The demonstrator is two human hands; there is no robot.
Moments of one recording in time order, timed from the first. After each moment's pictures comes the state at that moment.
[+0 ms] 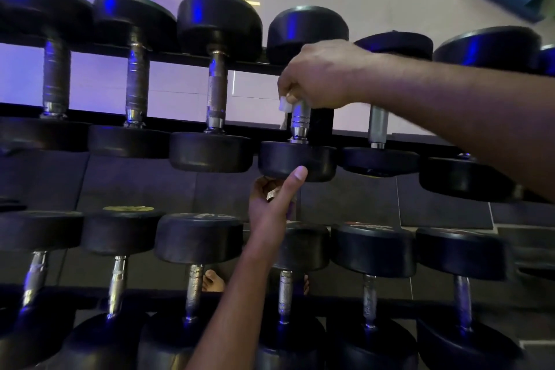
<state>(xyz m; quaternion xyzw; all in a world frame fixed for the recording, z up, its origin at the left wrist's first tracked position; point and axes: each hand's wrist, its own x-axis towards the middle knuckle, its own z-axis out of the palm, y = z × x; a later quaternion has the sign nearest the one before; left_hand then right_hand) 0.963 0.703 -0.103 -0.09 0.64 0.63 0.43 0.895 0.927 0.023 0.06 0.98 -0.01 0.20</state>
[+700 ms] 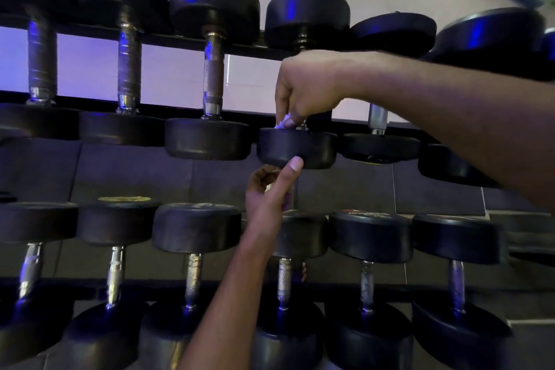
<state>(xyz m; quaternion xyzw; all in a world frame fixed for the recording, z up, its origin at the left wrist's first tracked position) 0.963 0.697 -0.112 -0.09 0.62 0.64 0.44 0.894 0.903 0.012 0.11 0.93 -0.15 0.31</state>
